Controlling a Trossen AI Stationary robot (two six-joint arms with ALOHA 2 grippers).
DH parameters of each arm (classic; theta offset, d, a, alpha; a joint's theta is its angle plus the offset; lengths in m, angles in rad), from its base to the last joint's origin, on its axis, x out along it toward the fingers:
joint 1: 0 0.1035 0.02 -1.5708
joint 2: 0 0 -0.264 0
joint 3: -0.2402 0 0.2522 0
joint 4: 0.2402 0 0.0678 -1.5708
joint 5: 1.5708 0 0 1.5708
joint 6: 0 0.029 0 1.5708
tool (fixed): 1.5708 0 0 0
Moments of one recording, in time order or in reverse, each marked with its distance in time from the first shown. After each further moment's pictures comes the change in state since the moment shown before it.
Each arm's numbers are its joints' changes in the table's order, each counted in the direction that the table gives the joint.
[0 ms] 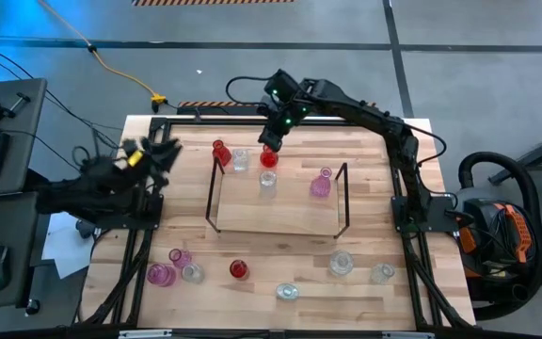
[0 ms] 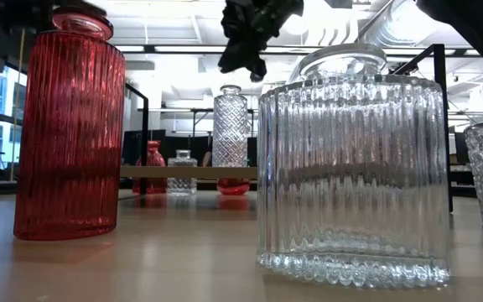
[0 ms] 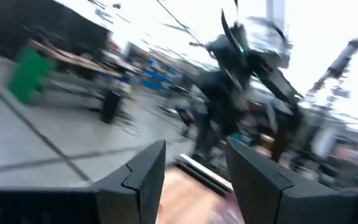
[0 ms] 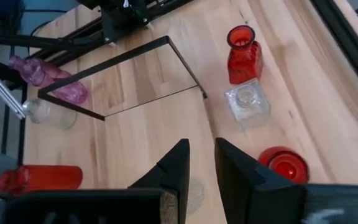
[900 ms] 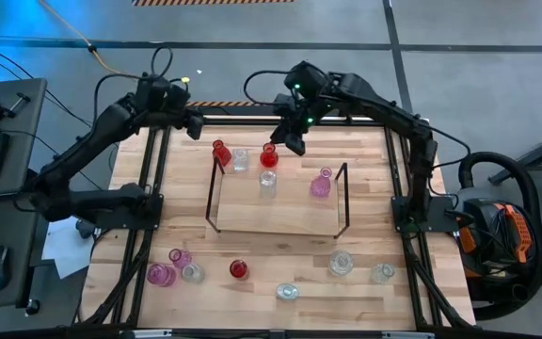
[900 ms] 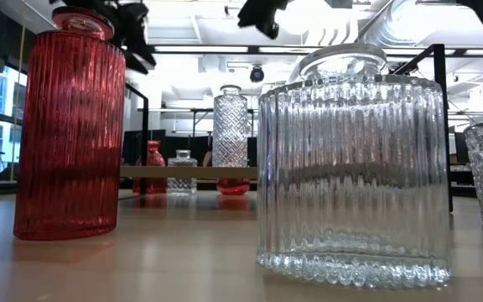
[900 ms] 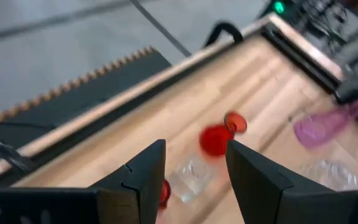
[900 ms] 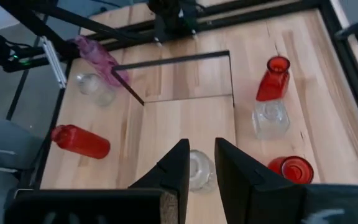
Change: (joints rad) left arm 0.853 0.965 -0.743 0.696 0.844 0.112; right arm 0.042 -0.177 0.000 0.104 -0.058 -0.162
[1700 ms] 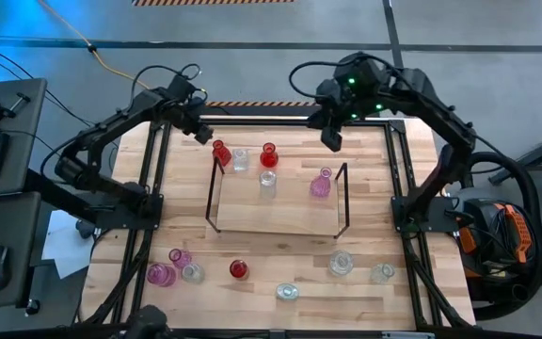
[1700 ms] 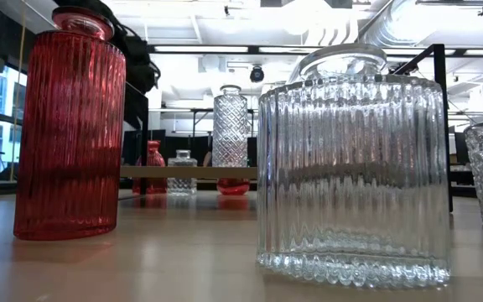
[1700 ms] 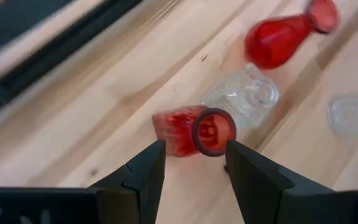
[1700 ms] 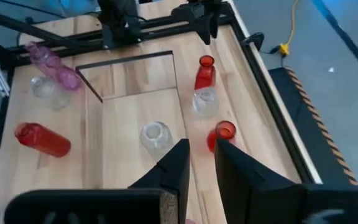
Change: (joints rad) left arm 0.111 0.349 0.000 0.150 0.084 0.194; right arm 0.037 -0.255 0.000 0.167 0.324 0.050
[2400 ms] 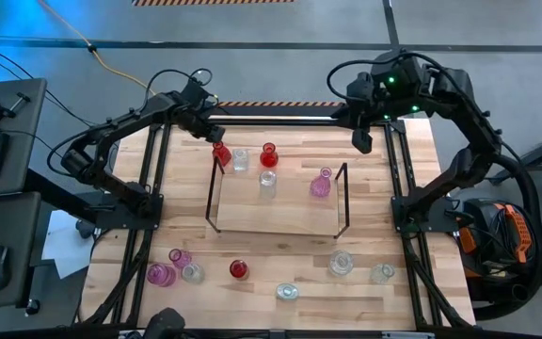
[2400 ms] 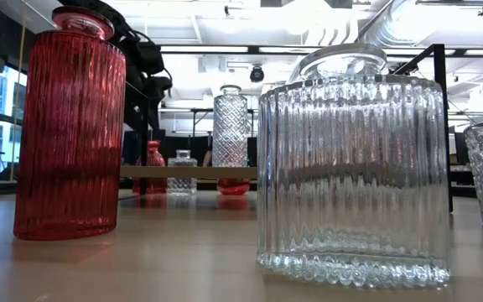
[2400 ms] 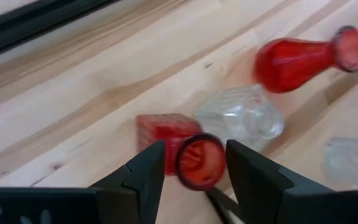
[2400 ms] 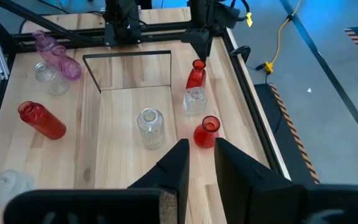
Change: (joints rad) left arm -0.095 0.068 0.000 -0.071 -0.088 -0.250; right arm 0.000 -0.136 0.000 0.080 0.032 -0.095
